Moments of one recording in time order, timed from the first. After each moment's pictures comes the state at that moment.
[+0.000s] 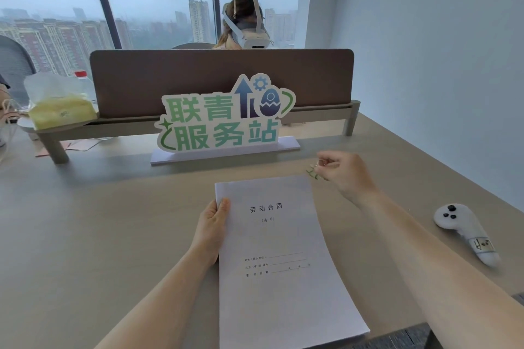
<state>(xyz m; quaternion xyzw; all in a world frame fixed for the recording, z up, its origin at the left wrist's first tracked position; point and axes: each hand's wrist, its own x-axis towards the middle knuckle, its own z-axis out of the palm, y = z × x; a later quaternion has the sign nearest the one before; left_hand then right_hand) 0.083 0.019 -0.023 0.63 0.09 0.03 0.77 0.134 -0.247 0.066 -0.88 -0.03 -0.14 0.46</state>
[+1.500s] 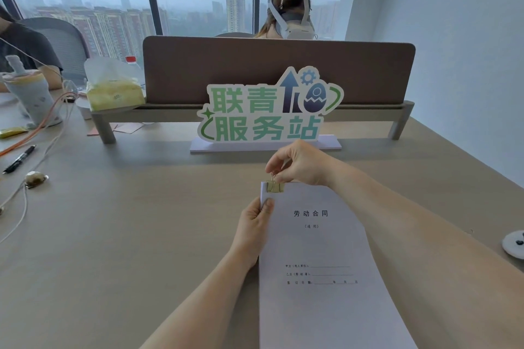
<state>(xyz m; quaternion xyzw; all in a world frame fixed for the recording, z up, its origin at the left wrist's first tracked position) 0.079 0.019 -0.028 0.61 0.04 0.04 0.79 0.170 -0.105 0.092 -0.87 -0.31 0.11 0.37</state>
